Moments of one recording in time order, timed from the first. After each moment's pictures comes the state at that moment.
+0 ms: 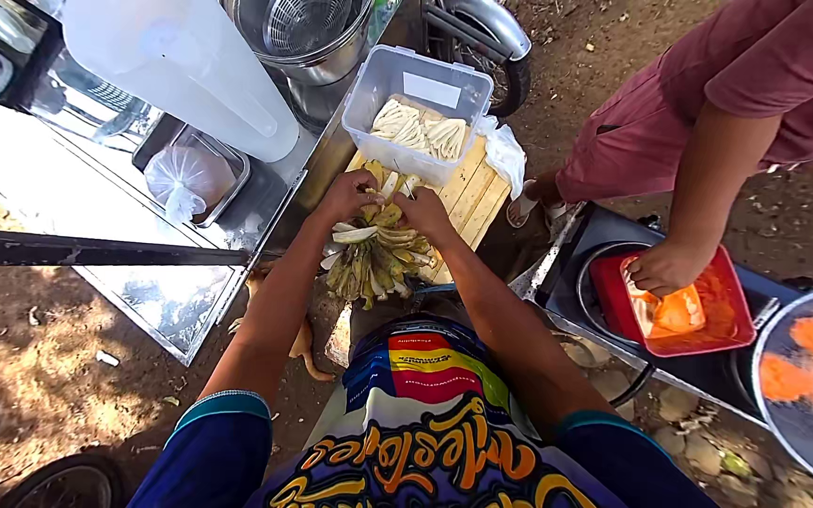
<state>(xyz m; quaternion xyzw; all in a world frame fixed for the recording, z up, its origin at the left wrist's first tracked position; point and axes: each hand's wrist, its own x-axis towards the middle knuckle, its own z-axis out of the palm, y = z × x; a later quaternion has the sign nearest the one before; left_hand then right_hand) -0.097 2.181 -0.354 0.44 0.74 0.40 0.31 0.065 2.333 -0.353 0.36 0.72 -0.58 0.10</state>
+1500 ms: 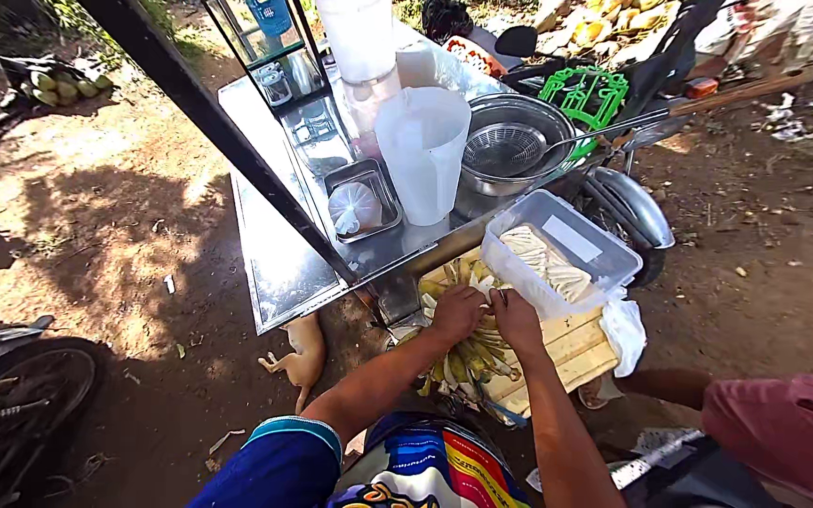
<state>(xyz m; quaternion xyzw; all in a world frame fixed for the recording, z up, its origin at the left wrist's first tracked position) -0.002 2.168 -0.371 0.35 0.88 0.32 -0.04 0.035 2.320 -0.340 0.20 0.90 -0.37 0.10</state>
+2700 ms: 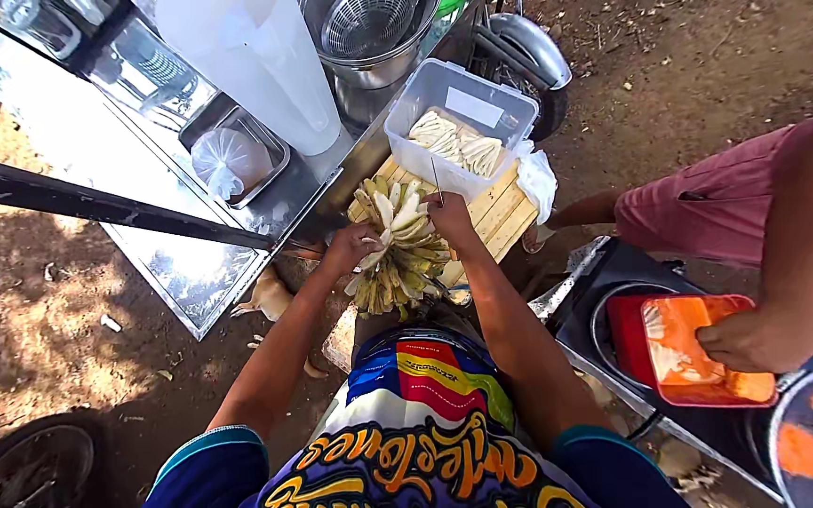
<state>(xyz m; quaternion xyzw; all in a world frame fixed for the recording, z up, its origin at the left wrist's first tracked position) -0.023 2.080 -0.352 0.33 0.81 0.41 0.26 0.048 2.336 -0.368 0.31 0.77 -0.55 0.06</state>
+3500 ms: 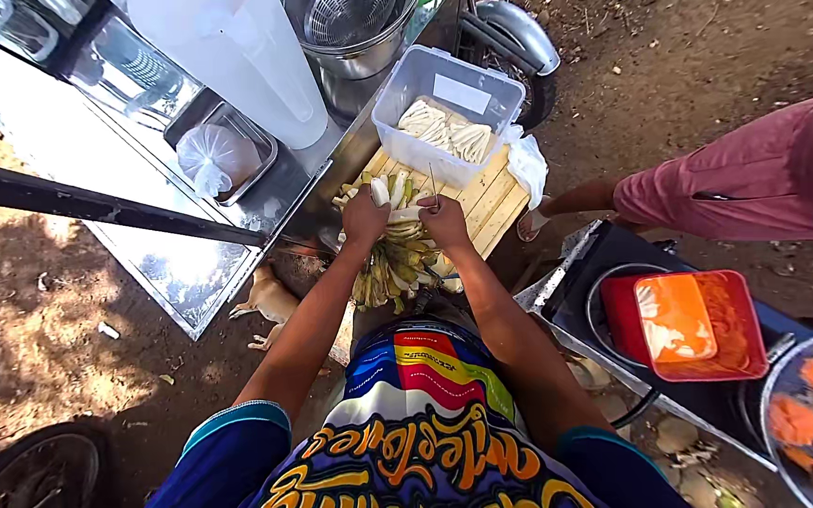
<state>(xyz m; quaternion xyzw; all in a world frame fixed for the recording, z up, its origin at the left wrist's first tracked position) -0.023 2.176 -0.331 0.10 0.95 0.21 0.21 0.084 2.318 -0.367 0.34 0.74 -0.58 0.01</state>
